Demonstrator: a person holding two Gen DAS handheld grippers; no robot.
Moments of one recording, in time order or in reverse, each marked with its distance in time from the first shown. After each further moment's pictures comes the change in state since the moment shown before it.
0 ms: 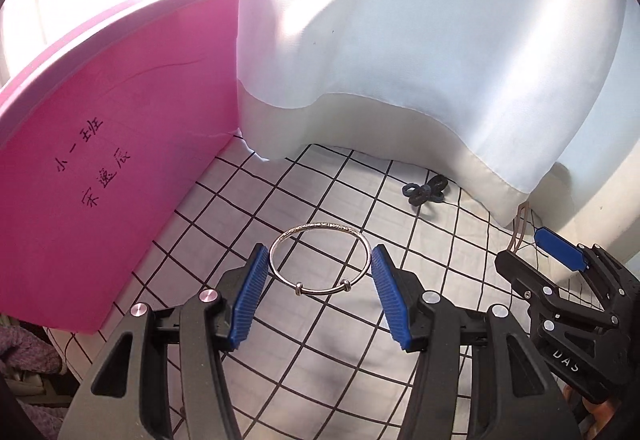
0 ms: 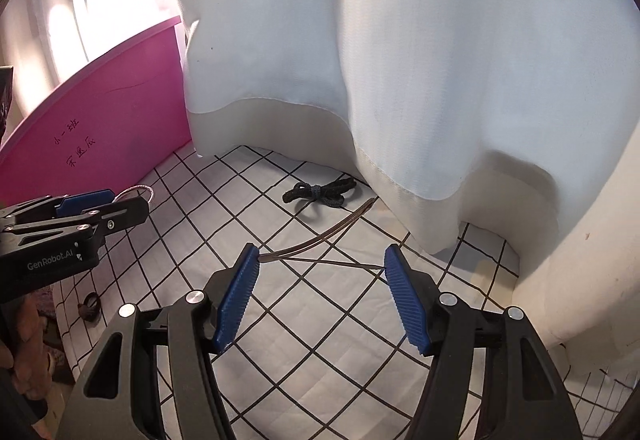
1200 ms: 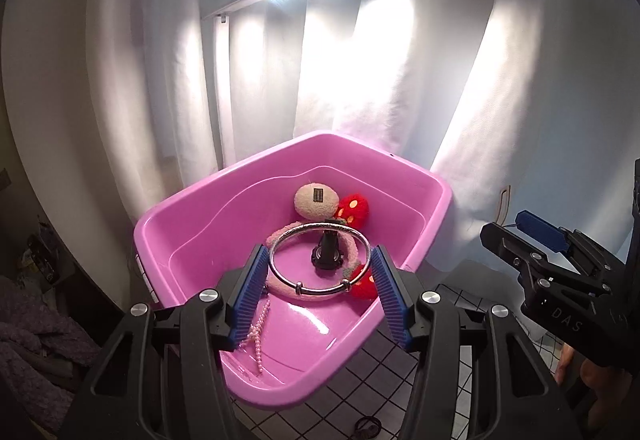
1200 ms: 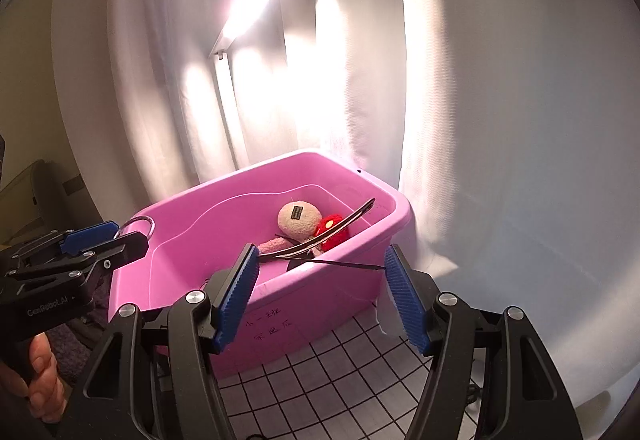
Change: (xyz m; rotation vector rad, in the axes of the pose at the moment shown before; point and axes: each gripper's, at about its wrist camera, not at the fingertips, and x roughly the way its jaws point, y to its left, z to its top) left arm -0.167 0.153 0.063 -0.206 -0.306 0.242; right arm -0.054 0.178 0.163 -0.214 -0.247 0.345
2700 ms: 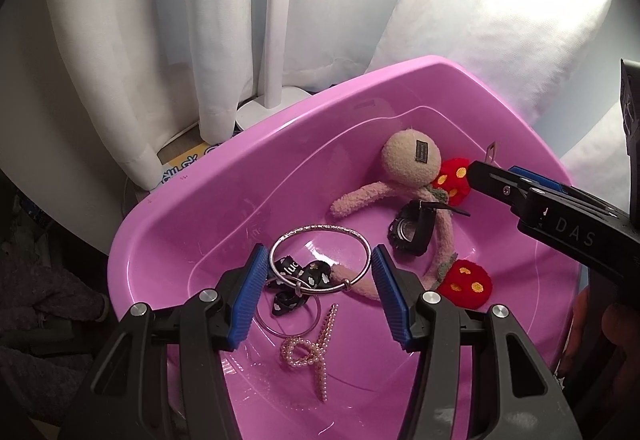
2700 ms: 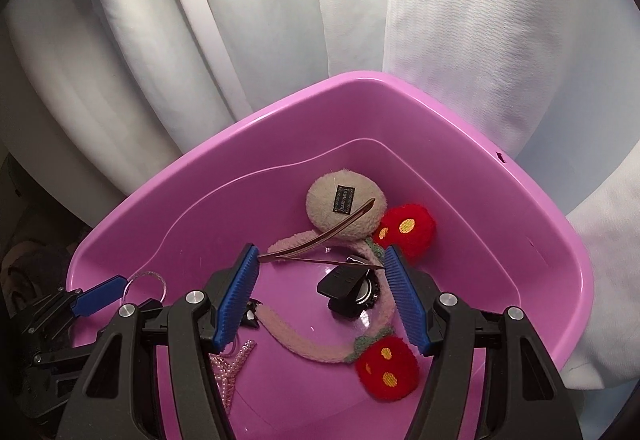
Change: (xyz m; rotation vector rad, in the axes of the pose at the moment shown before) left arm 0.143 0.097 0.025 -0.131 0.370 0.028; right arm 0.209 0.051 0.069 0.060 0.427 0.020
